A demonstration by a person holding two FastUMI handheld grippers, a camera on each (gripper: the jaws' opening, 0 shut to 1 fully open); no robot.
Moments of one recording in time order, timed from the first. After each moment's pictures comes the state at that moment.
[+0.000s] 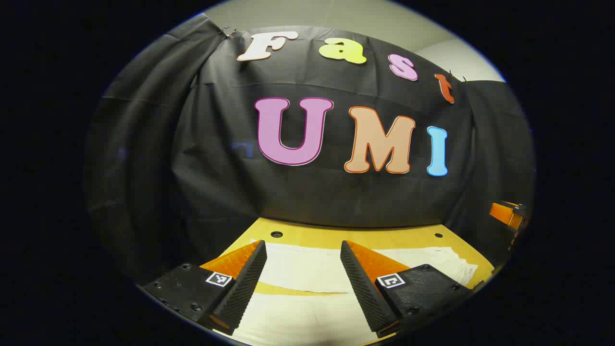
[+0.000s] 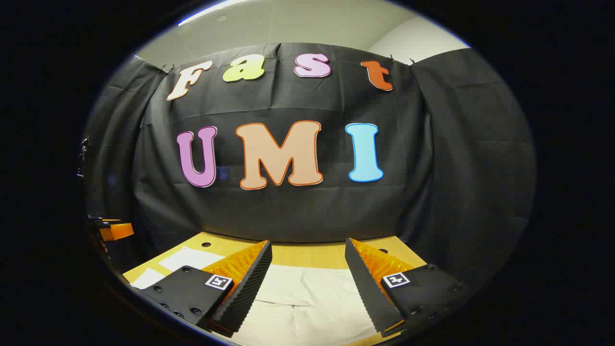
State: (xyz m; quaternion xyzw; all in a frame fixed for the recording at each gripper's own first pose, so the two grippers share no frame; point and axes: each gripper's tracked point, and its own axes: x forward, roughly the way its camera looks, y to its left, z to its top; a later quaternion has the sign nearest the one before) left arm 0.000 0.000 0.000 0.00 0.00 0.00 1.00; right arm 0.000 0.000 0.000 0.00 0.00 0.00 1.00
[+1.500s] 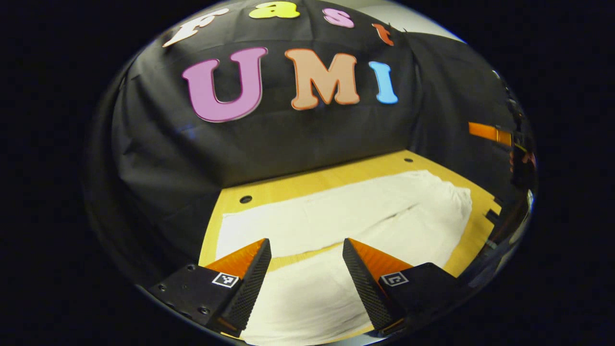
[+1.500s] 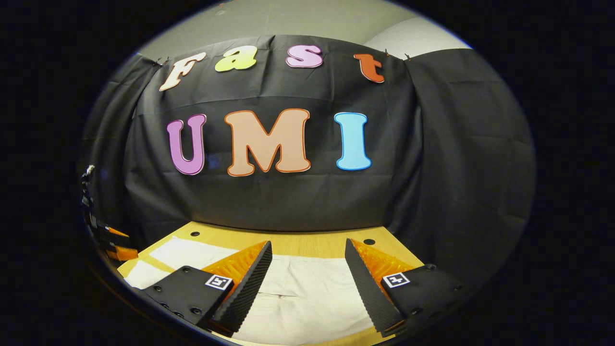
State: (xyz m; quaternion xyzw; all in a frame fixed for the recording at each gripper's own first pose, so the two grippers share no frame) left arm -0.005 0.006 -0.128 0.15 0.19 -0.18 0.95; right arm -0.010 -0.023 -0.027 -0.01 0.03 -0.03 1.00
